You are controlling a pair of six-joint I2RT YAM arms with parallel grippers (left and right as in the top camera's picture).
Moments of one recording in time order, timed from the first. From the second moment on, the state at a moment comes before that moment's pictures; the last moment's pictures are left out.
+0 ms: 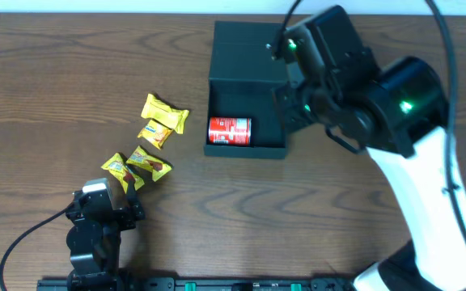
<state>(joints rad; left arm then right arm) 0.11 0.01 0.15 -0.54 -0.03 -0.07 0.61 1.70 2.31 -1.62 0.10 0.19</state>
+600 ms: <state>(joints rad) 0.11 0.01 0.15 -0.52 -0.02 -0.08 0.61 1.47 2.30 -1.68 0.12 0.17</state>
